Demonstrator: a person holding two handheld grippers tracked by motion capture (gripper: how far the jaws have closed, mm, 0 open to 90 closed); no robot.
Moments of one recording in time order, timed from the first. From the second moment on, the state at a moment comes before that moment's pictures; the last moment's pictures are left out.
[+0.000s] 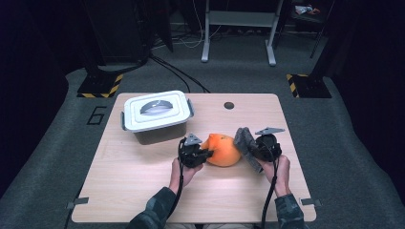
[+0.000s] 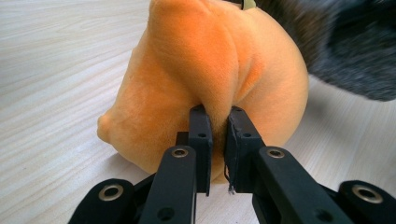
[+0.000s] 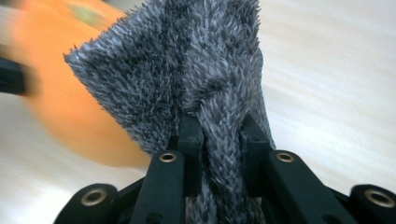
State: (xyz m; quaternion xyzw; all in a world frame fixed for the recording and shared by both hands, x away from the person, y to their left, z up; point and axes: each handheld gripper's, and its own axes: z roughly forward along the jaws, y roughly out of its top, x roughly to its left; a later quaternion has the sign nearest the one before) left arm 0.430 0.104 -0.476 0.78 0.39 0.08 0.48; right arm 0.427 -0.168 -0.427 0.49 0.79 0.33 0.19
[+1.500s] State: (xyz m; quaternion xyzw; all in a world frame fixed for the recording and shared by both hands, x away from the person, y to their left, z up) left arm 0.422 0.094 -0.467 0.78 0.39 0.10 0.48; right arm 0.422 -0.132 -0.396 0.42 0.80 0.36 0.22
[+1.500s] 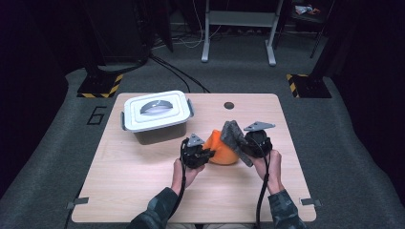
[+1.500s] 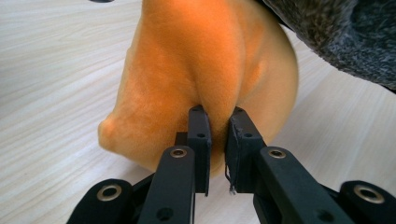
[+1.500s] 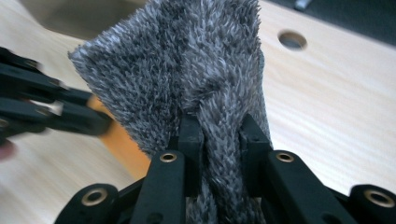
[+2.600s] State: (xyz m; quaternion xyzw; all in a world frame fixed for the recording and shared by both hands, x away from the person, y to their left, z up) left arm 0.430 0.097 -0.478 0.78 0.40 0.08 0.47; right arm 0.446 -0.162 -0.459 0.49 0.80 0.30 0.18
